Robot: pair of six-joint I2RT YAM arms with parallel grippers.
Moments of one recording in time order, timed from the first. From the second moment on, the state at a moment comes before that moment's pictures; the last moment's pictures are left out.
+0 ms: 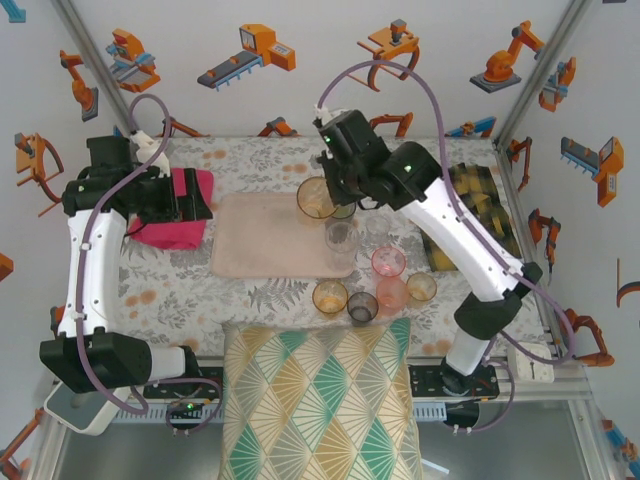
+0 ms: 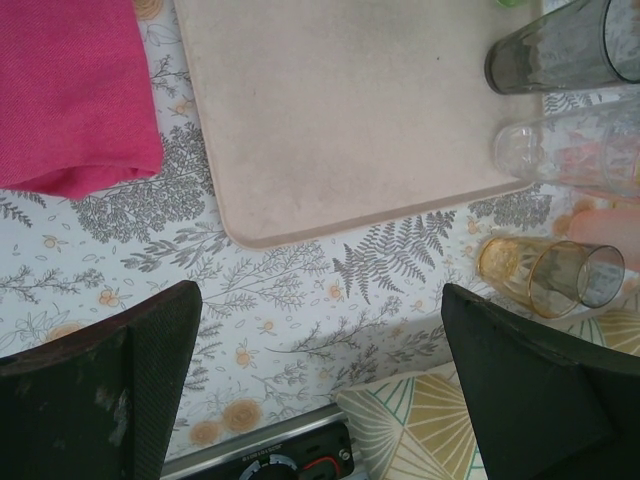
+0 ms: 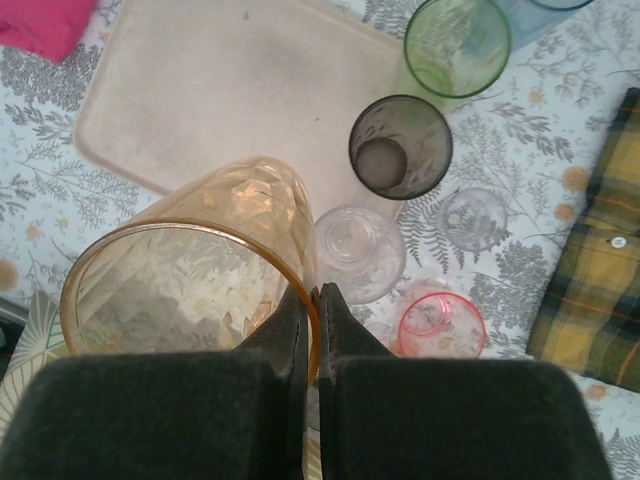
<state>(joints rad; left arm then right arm) 0.08 1.32 1.49 -1.10 0.41 0.06 0.87 1.75 2.16 -1.21 0.26 0.29</state>
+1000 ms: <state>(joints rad) 0.13 1.28 1.46 -1.07 0.41 0.04 0.93 1.86 1.84 -1.02 0.26 0.36</state>
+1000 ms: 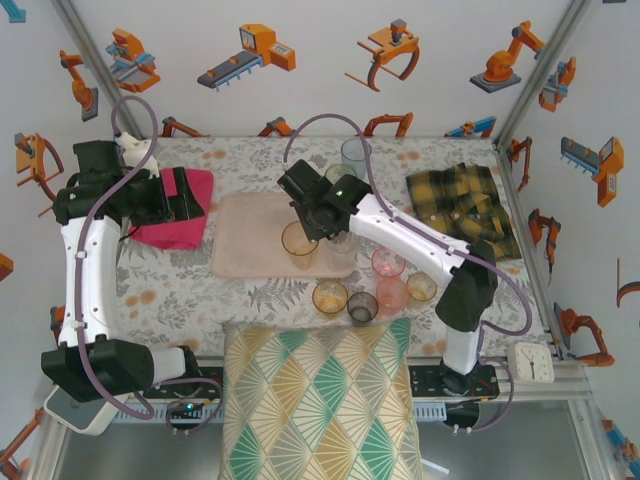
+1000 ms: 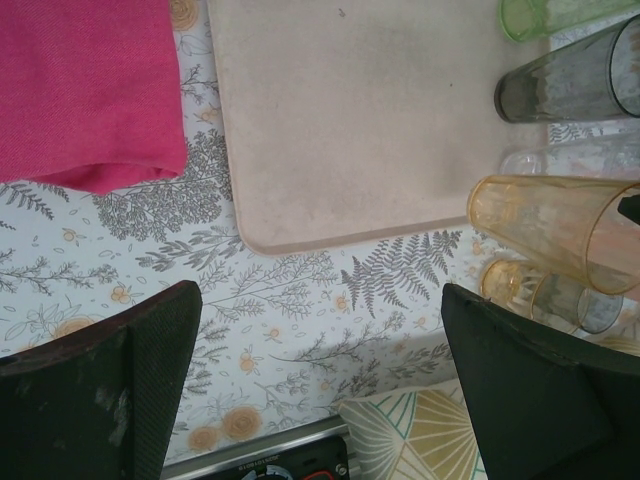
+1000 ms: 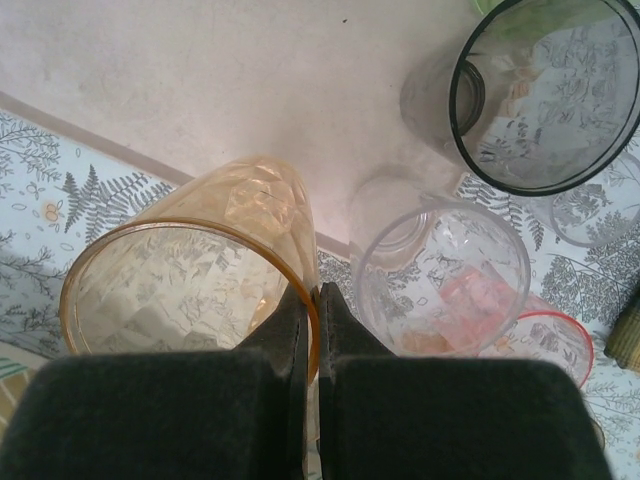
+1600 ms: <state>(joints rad) 0.13 1.28 1.45 -1.06 0.41 0.04 0.93 1.93 1.80 -0.99 0.29 0.38</state>
